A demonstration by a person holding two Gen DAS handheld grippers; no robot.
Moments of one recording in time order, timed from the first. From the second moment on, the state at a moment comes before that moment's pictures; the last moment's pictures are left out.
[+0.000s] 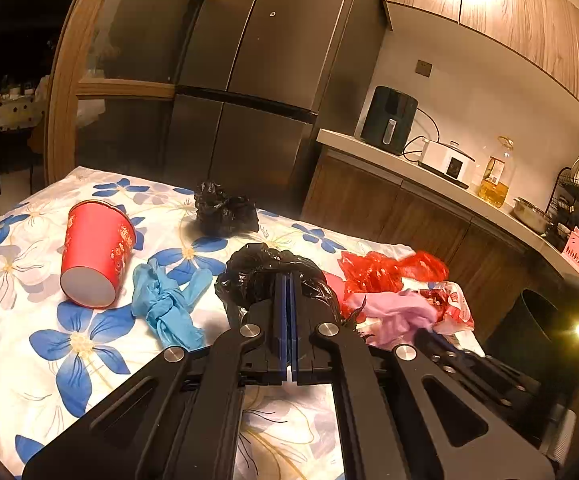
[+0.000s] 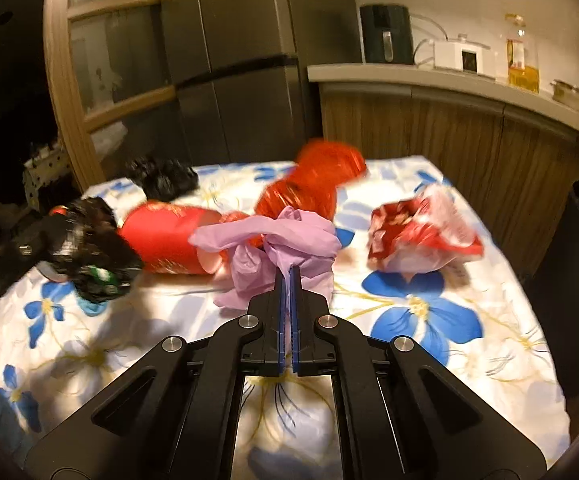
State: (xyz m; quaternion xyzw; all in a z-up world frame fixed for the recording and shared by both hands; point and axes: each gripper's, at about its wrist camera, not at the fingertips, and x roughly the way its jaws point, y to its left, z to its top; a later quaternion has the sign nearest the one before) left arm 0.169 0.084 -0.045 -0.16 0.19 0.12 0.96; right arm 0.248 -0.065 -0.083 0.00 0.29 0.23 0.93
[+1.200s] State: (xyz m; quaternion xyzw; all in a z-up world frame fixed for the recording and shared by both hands) left arm 0.185 -0.130 0.032 -0.06 0.13 -0.08 0.99; right arm 0.164 -0.290 0.017 0.08 0.08 0.05 0.99
